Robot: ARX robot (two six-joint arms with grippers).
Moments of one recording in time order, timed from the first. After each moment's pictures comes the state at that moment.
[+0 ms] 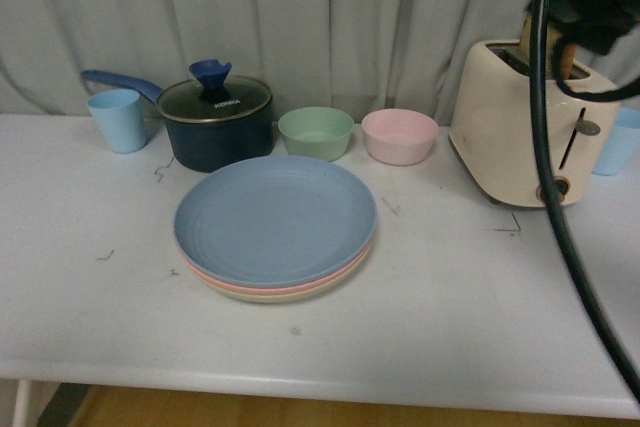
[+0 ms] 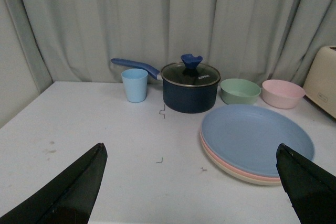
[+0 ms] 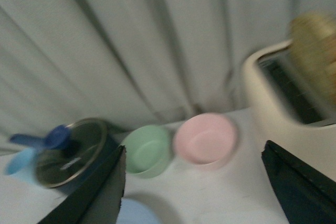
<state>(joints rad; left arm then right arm) 0.00 0.00 0.01 0.00 0.00 -0.01 0.24 1.84 1.12 0.57 0.10 0.38</state>
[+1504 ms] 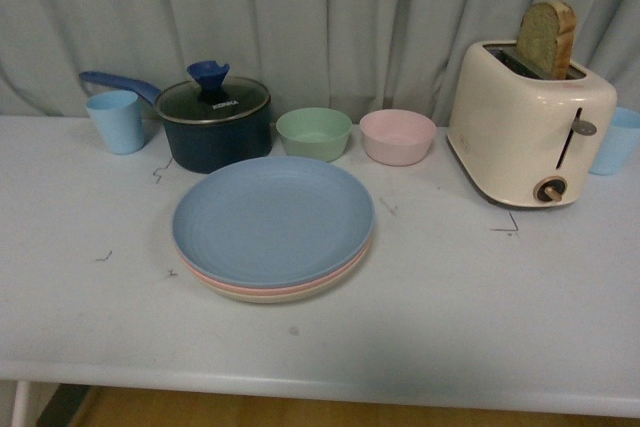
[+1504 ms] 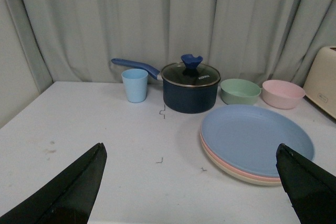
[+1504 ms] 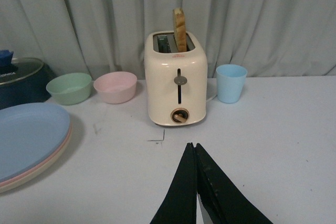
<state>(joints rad) 0.00 0.00 0.01 0.00 0.00 -0.01 0.00 0.80 0.01 0.75 0.00 0.01</state>
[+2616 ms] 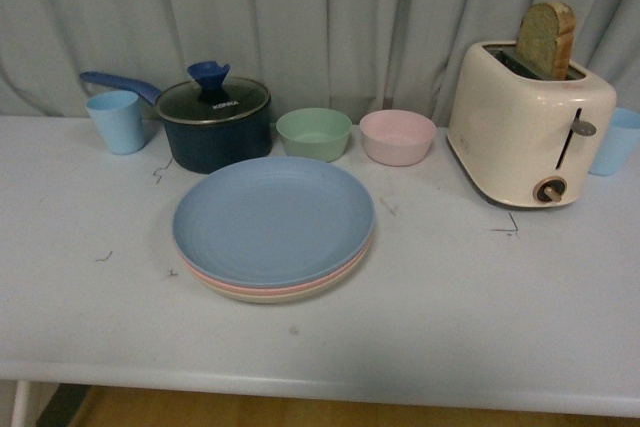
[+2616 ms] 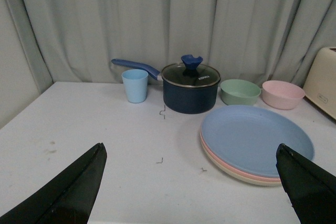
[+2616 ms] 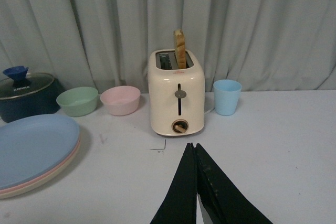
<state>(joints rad) 0.00 0.00 0.01 0.00 0.00 -0.01 0.00 0.26 0.01 0.26 0.00 0.01</state>
